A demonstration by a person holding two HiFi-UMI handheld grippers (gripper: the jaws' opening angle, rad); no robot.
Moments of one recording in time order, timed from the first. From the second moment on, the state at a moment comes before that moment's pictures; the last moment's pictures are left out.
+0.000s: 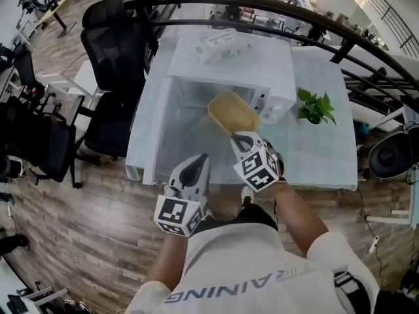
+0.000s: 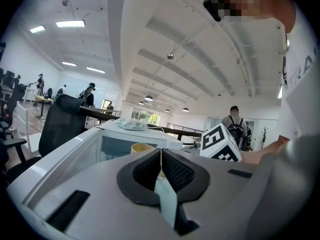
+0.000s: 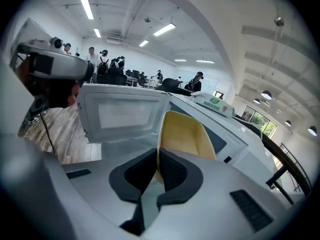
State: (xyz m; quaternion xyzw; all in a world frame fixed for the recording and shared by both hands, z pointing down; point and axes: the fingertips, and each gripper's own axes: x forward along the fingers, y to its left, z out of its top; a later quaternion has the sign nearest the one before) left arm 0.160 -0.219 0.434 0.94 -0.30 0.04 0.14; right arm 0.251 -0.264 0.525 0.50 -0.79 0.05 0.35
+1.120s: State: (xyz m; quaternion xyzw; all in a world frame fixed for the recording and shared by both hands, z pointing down) left arm 0.176 -0.197 0.417 0.97 -0.21 0.04 0.12; right arm 0.290 -0.158 0.455 0.58 -0.73 0.05 0.35
